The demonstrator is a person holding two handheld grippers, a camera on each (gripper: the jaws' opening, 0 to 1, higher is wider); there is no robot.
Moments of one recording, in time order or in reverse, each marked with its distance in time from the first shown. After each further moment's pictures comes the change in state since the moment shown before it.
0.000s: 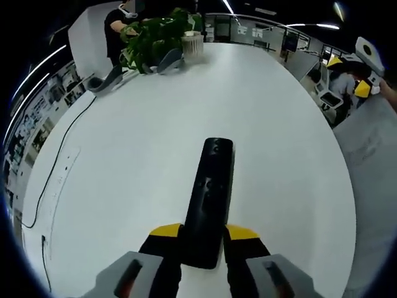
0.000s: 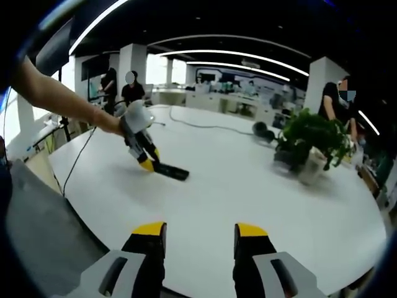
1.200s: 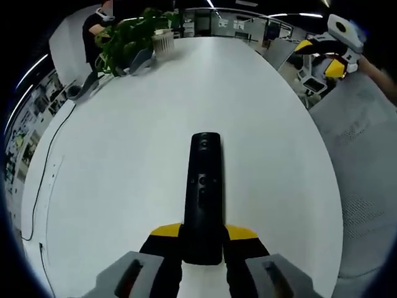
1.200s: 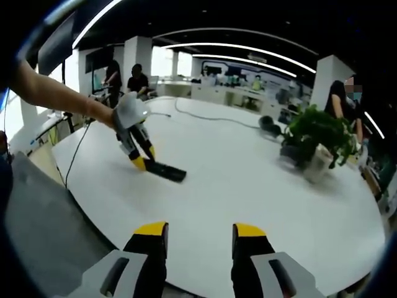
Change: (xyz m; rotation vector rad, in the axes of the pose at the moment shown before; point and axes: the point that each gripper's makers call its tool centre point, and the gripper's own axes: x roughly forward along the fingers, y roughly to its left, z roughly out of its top) left arm -0.009 -0.047 -0.012 0.094 0.049 -0.078; right arm 0.003 0.005 -0.009 -0.024 0.057 0.033
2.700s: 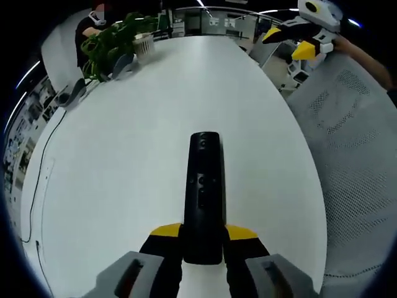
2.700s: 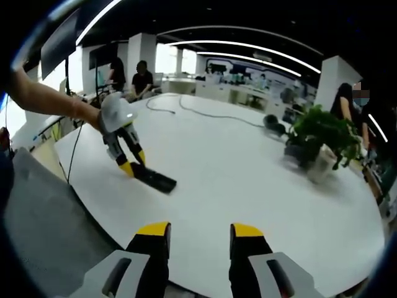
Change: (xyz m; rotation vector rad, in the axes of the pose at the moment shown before) left arm -0.007 -0.053 -0.013 0.043 -0.001 -0.028; right arm 0.002 0.006 -0.003 -0.021 0.020 0.021
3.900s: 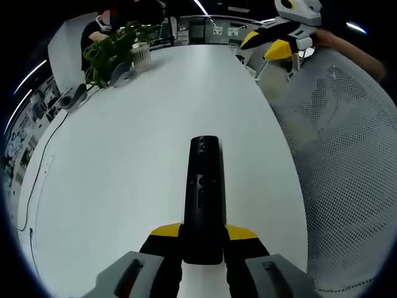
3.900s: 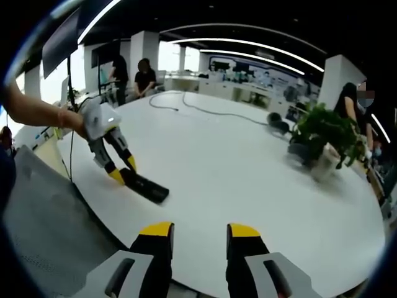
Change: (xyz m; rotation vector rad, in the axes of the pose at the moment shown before) left arm -0.002 -0.045 -0.002 -0.025 -0.073 0.013; right arm 0.001 0.005 -0.003 -0.003 0.017 0.025
